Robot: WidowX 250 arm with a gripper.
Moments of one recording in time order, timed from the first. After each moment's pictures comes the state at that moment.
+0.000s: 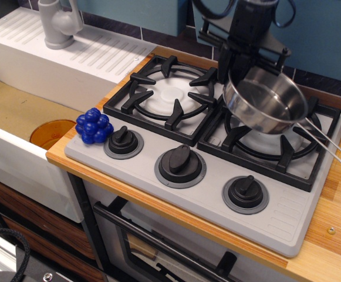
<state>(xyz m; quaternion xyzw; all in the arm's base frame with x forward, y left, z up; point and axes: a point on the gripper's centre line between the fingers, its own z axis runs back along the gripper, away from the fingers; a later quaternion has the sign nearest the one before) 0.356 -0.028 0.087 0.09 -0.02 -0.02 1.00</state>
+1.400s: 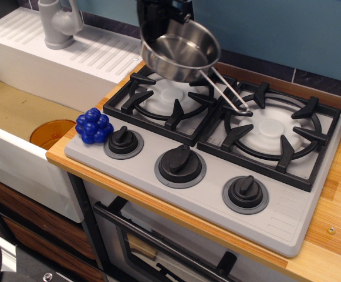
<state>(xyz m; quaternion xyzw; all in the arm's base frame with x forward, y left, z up) 0.368 0.094 0.105 0.06 -0.04 -0.08 0.99</state>
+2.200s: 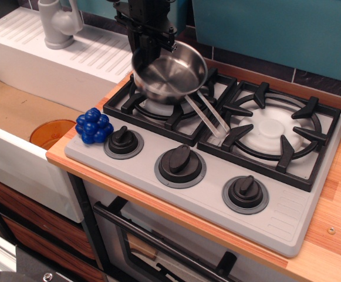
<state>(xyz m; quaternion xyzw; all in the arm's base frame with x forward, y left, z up) 0.371 0.109 0.066 0.05 -0.07 -0.08 0.99</state>
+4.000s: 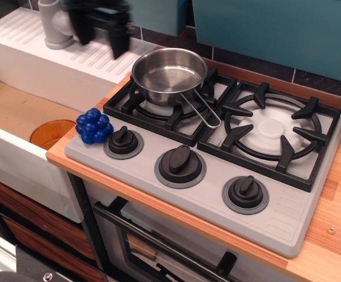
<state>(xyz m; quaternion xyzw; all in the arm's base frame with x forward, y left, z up) 0.311 0.129 0.109 0.01 -0.06 -0.03 1.00</state>
